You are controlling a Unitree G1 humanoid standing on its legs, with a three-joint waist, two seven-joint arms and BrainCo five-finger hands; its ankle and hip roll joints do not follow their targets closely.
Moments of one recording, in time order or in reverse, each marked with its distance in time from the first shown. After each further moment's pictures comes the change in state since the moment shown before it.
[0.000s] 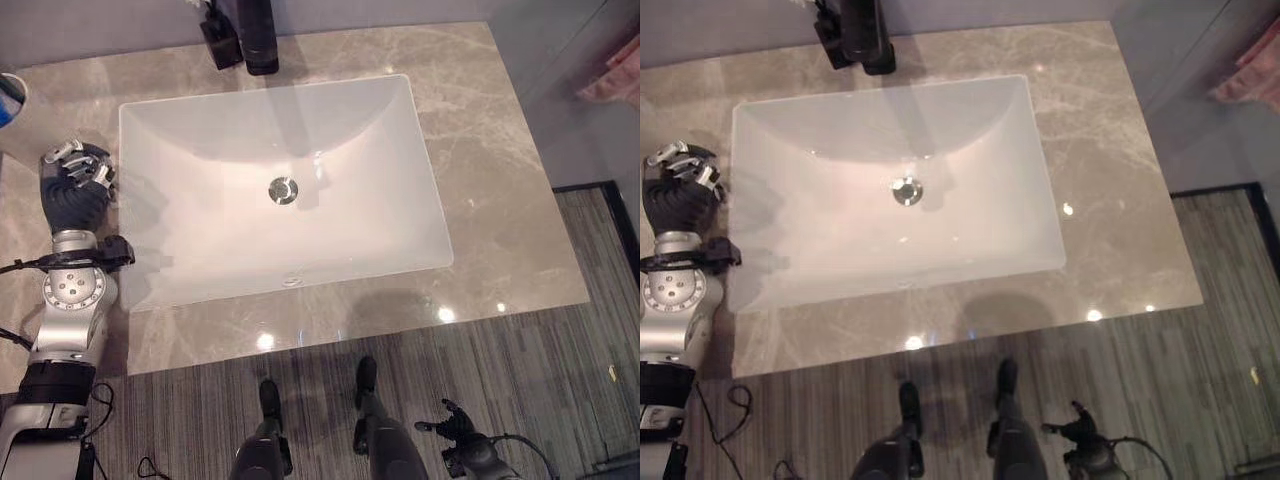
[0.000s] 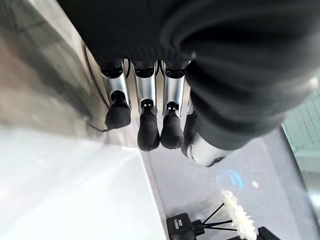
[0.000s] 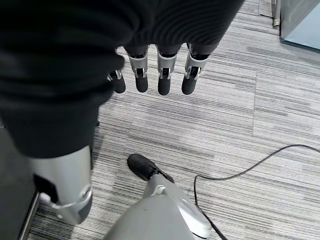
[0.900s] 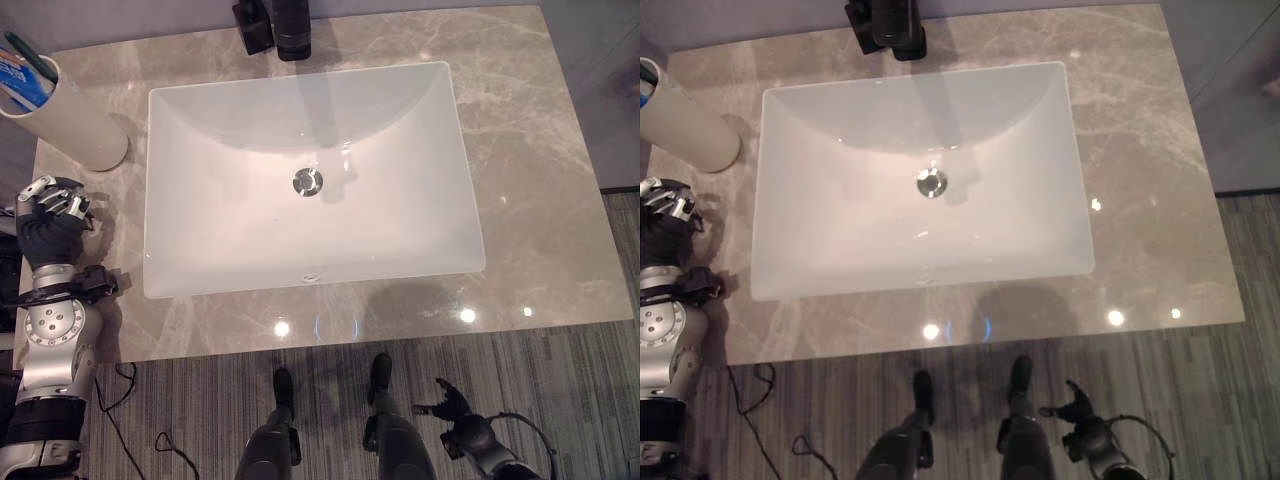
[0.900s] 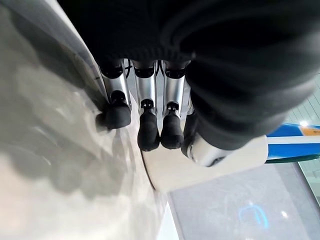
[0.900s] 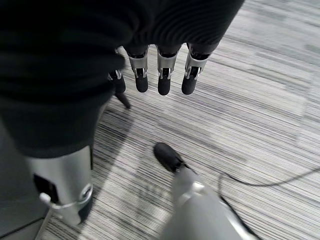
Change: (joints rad) left arm 0.116 -0.038 0.055 -0.029 -0.054 -0.020 -0.040; right arm -0.097 -0.040 0.059 -0.078 -0.023 -0.011 0.000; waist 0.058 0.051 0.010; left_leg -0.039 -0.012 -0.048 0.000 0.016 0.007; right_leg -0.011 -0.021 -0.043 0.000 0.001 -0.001
